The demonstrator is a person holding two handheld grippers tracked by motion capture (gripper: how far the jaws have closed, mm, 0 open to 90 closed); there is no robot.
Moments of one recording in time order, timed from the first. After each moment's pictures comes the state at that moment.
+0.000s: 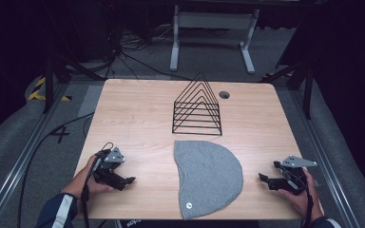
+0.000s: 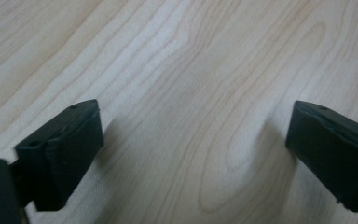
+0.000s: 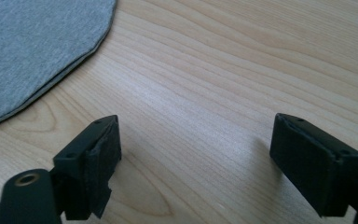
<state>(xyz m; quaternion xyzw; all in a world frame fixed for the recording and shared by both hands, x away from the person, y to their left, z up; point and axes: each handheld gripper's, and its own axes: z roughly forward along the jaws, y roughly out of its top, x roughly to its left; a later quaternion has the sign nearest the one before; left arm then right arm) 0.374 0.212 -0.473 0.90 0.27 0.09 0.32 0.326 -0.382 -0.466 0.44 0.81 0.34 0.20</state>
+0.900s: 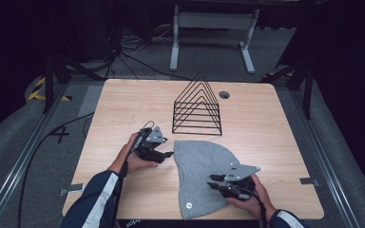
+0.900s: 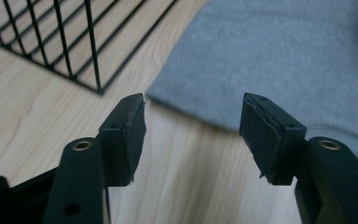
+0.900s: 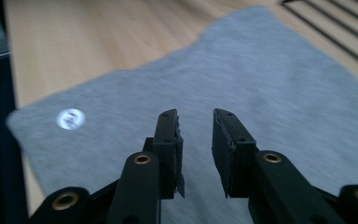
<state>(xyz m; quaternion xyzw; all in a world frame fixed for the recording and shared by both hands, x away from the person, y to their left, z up) 0.428 0.090 -0.436 0.90 0.17 0.11 0.39 0.303 -0.206 -0.442 0.21 0.88 0.41 0.12</state>
